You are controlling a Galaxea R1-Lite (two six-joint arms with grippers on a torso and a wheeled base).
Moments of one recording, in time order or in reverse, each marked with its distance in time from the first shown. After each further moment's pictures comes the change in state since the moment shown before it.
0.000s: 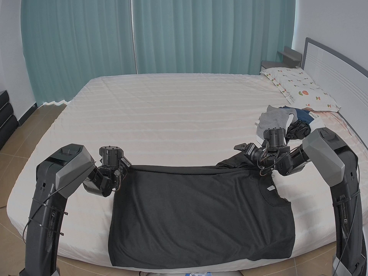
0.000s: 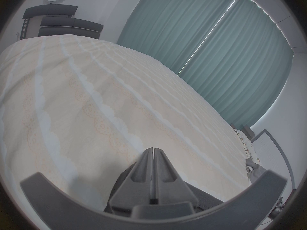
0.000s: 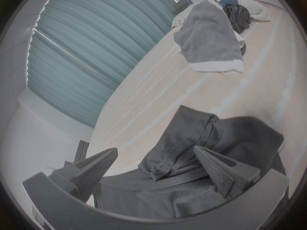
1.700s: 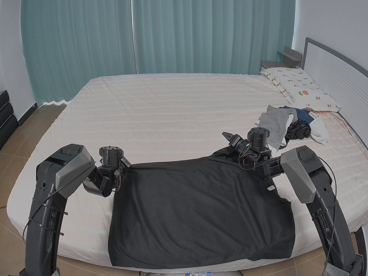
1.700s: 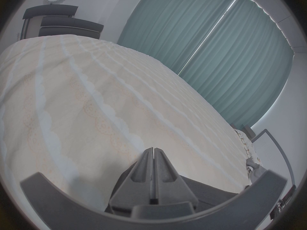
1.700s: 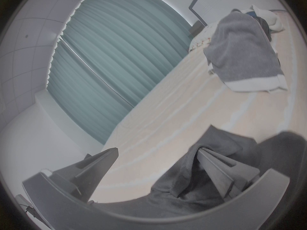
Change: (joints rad) left arm 0.000 0.000 0.002 0.000 0.003 0.000; right arm 0.068 0.287 -0.452 -0.158 -0.149 -0.003
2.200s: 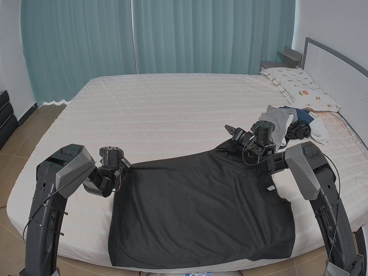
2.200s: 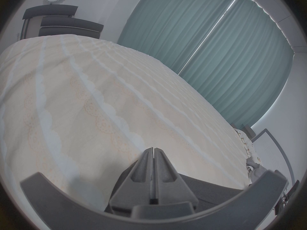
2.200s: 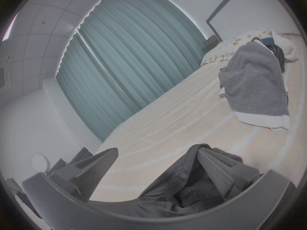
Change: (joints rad) left arm -0.001 0.000 0.004 0.000 0.000 0.000; right arm -0.016 -0.040 0.000 -0.036 0.015 -0.149
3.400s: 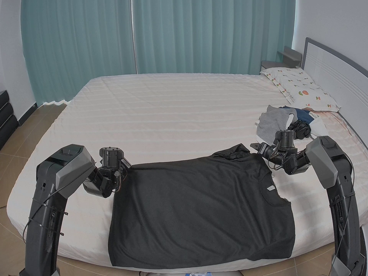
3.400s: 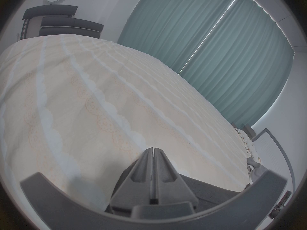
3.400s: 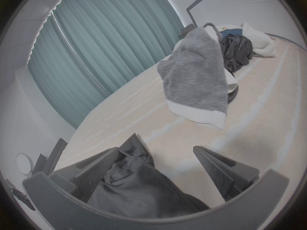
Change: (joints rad) left arm -0.001 0.000 0.006 -0.001 0.000 0.000; right arm -0.178 -0.087 0.241 0.160 0.050 -0.097
